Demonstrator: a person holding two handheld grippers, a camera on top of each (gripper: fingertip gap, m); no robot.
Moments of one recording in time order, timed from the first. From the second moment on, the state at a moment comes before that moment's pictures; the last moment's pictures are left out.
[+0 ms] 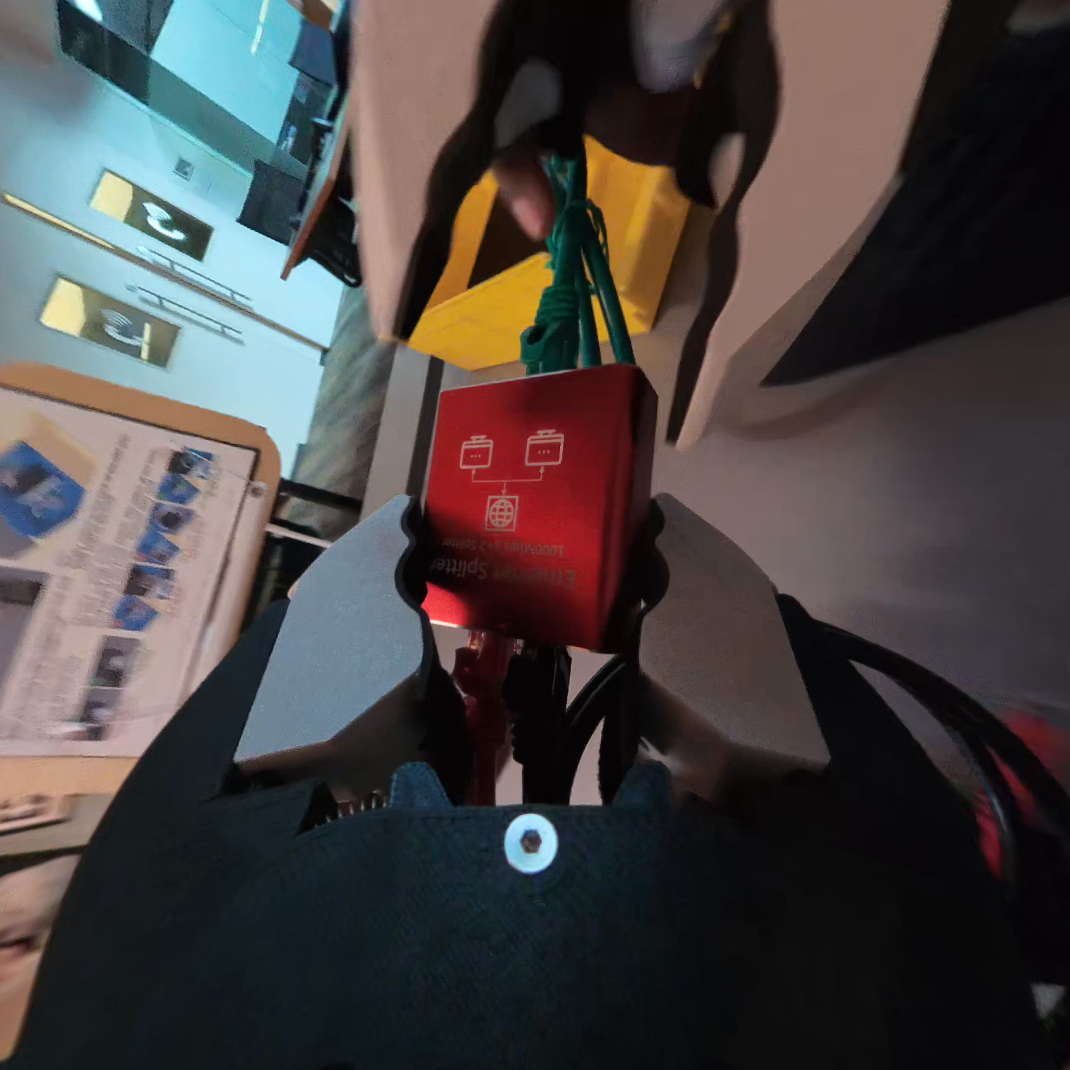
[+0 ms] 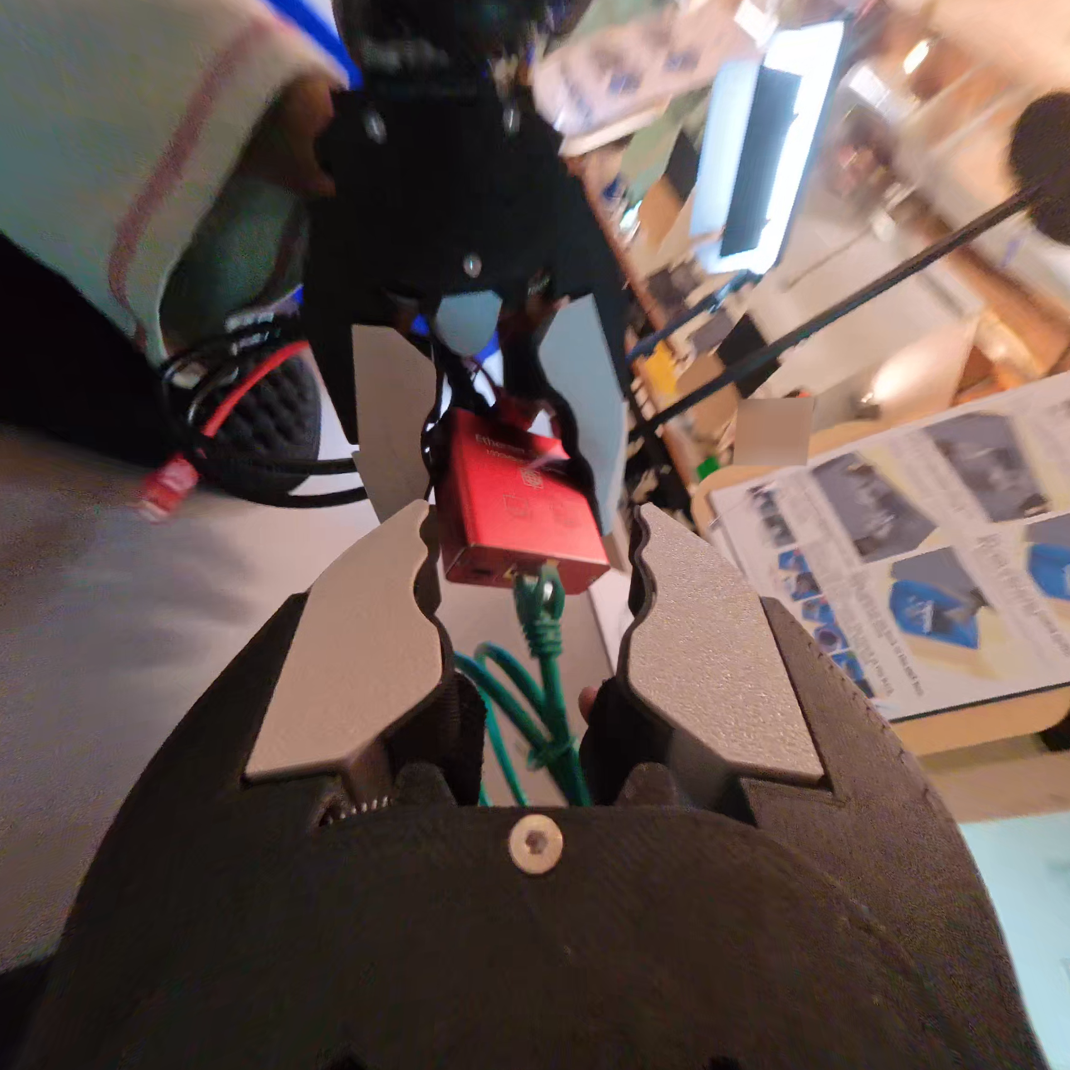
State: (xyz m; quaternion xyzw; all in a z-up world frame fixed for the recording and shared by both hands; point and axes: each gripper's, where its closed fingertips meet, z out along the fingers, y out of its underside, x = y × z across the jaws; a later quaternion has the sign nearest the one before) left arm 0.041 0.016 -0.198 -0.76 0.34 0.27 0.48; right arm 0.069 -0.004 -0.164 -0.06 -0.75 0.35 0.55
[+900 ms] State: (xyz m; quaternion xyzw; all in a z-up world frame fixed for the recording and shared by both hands) left arm 0.032 0.023 -0.198 -0.73 0.17 0.41 0.51; right arm 0.057 0.032 -0.166 -0.48 -0.31 0.81 0.13
